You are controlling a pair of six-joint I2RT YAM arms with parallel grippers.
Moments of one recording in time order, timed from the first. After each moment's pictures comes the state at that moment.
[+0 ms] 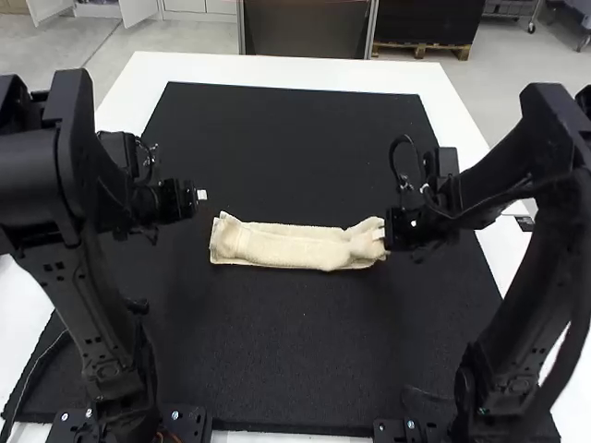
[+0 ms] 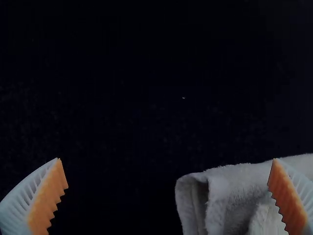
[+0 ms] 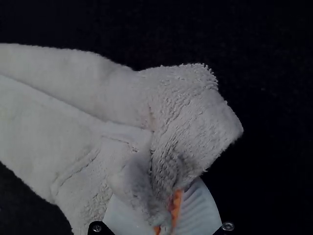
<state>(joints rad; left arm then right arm) 0.32 1.49 0.51 0.30 0.55 -0.07 0.11 1.62 0.62 0.08 -0.47 -0.04</state>
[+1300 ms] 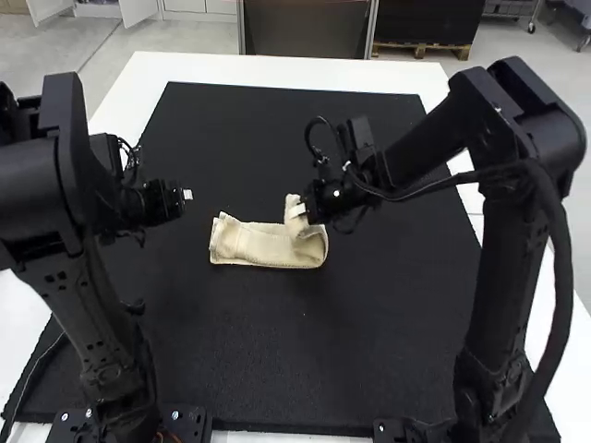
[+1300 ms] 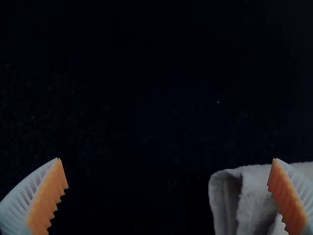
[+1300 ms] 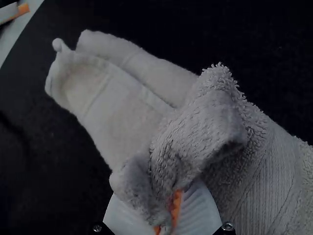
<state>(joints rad) 0.41 1.44 0.49 0.26 0.55 -0.05 0.55 1.86 0.97 0.12 -0.57 0.17</state>
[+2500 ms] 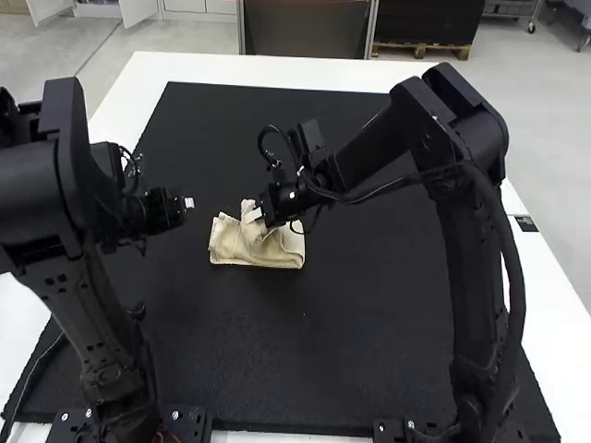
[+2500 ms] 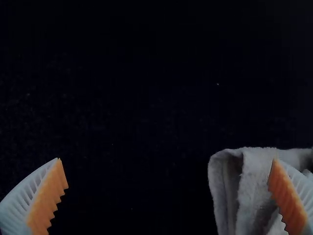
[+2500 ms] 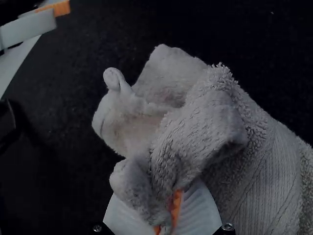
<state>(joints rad) 0.41 1.44 0.45 0.27 0.56 -0.05 0.72 2.09 1.22 0.14 -0.58 0.22</state>
